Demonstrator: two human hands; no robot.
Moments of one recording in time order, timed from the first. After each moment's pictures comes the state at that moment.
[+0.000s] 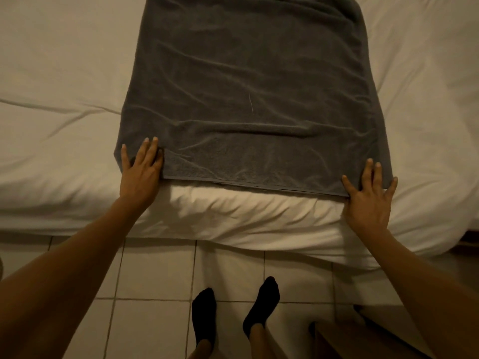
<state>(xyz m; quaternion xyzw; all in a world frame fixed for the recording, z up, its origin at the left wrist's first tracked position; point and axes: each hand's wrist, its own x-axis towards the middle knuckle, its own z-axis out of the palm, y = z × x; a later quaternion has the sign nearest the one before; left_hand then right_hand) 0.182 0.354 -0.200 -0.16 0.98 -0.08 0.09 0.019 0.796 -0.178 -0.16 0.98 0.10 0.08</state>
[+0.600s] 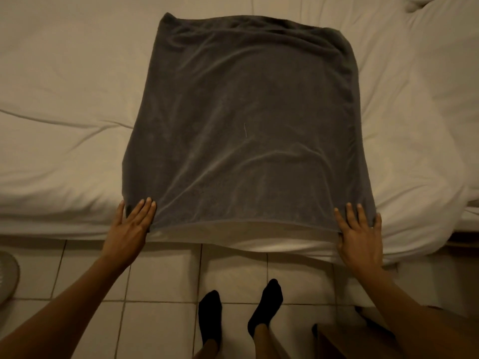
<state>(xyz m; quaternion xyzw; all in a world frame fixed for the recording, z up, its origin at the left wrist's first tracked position) 0.294 0.364 -0.179 -0.16 0.97 -0.07 0.19 0.089 0.825 -0.182 -0.22 0.97 0.10 0.09</state>
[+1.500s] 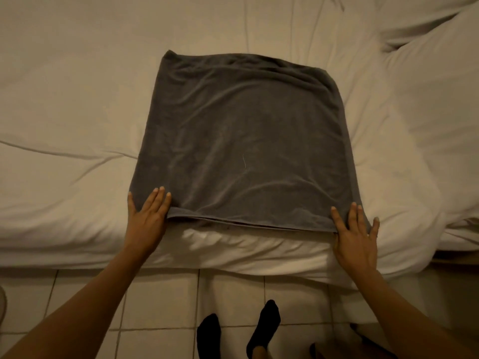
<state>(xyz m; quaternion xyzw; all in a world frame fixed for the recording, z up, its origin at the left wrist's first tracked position) 0.206 0.350 -0.133 -0.16 0.97 -0.03 0.16 0.054 0.775 -0.123 -0.14 0.98 0.08 0.10</state>
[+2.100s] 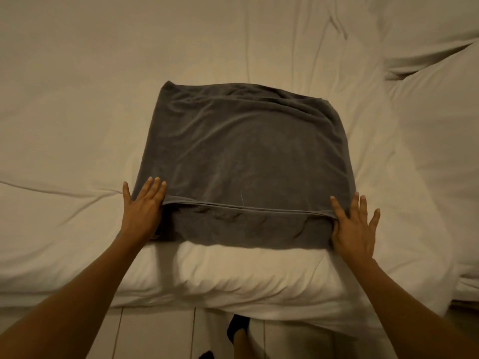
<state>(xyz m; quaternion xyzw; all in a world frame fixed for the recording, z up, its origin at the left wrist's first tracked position) 0.083 0.295 -0.121 -0.20 0.97 -0.03 0.12 -0.078 0.724 -0.115 -0.12 0.99 0.05 0.07</state>
